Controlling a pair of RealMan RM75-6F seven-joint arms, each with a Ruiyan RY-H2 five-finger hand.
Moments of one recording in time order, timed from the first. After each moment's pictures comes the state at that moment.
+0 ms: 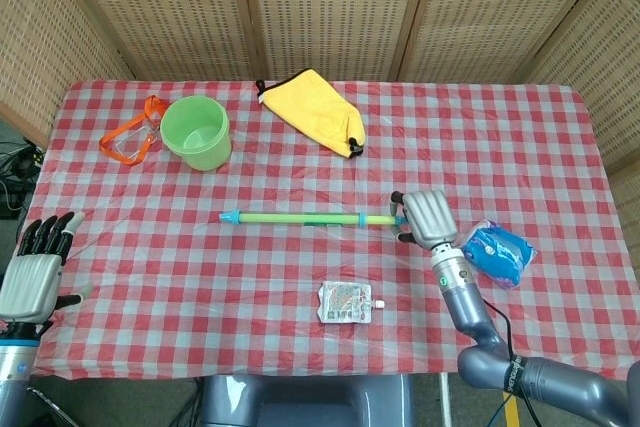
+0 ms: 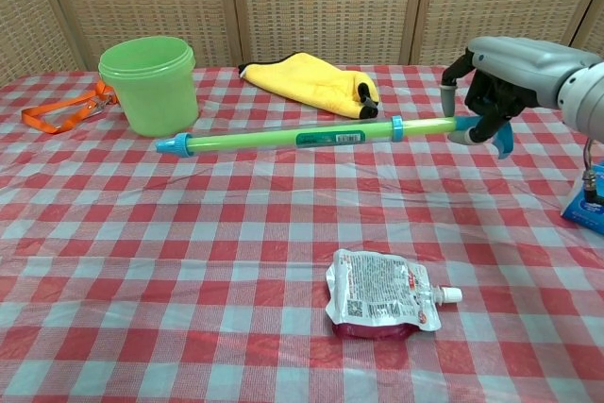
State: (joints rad) left arm -0.16 -1.21 -0.07 -1.63 1.41 1.40 0.22; right arm 0.64 -1.54 0.30 -1.53 -1.06 1.08 -0.46
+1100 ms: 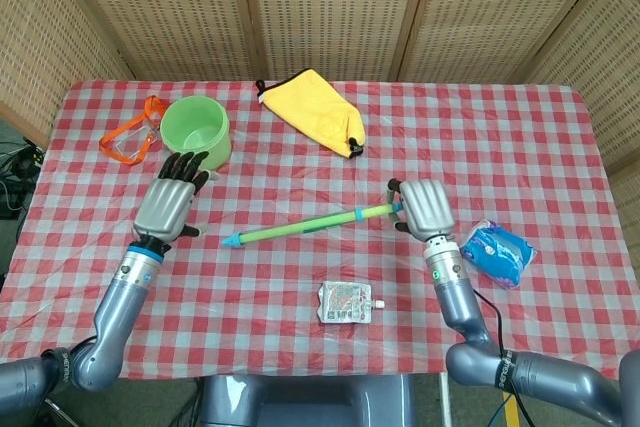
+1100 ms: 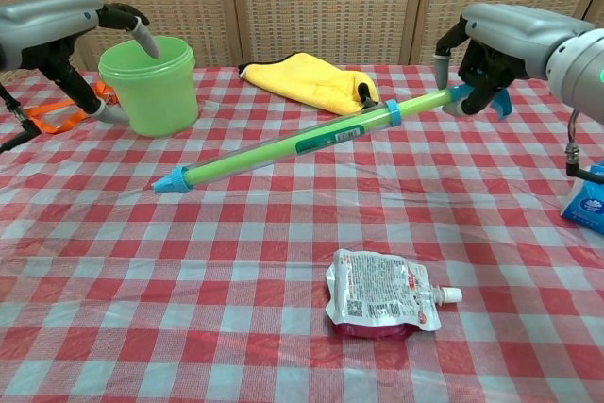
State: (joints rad) left arm -0.63 -1.39 -0.31 -1.76 0.99 1.10 0.59; right arm 0.70 -1.56 0.33 -1.58 -0.97 1.18 -0.54
